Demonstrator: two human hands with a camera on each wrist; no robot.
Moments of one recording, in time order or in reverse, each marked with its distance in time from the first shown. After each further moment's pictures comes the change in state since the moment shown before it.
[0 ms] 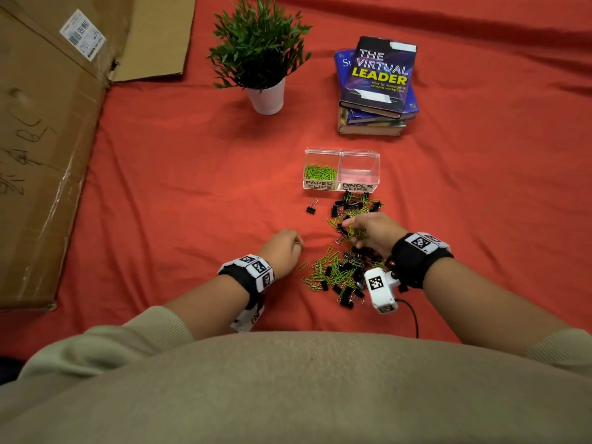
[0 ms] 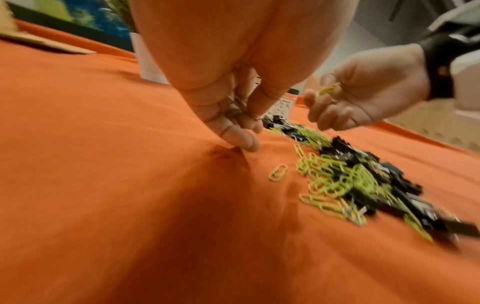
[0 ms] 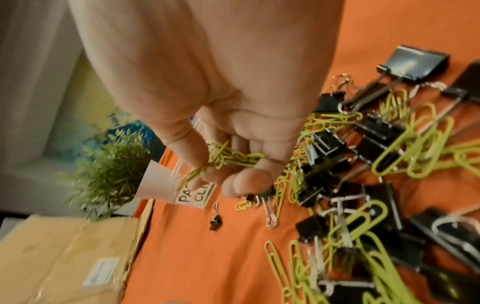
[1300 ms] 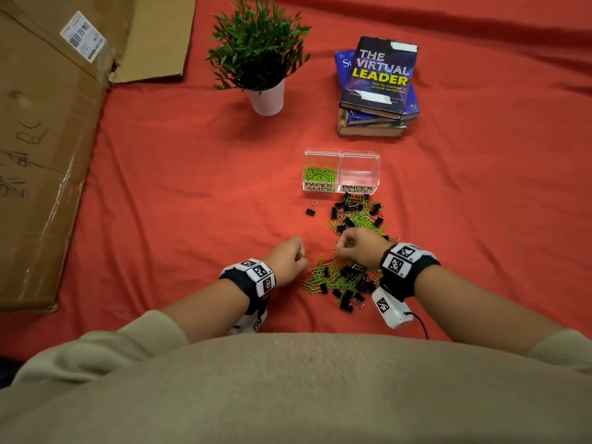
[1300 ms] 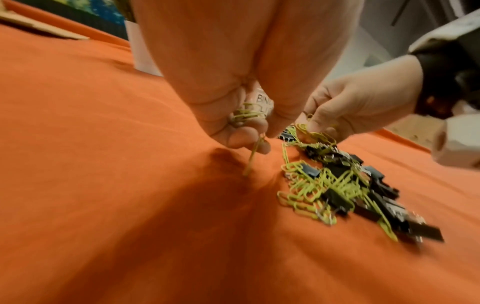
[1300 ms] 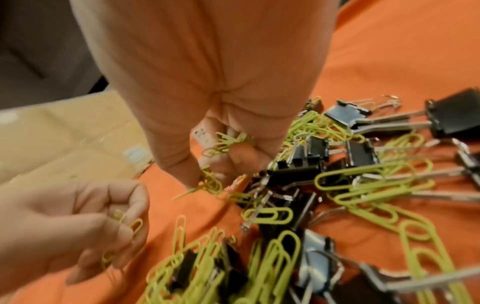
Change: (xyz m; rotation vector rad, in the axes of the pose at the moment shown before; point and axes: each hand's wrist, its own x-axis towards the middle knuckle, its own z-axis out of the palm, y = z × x) left_hand -0.004 0.003 0.009 -0.038 -0.118 -0.015; right_hand 0.002 0.018 0.011 -0.829 -0.095 -0.224
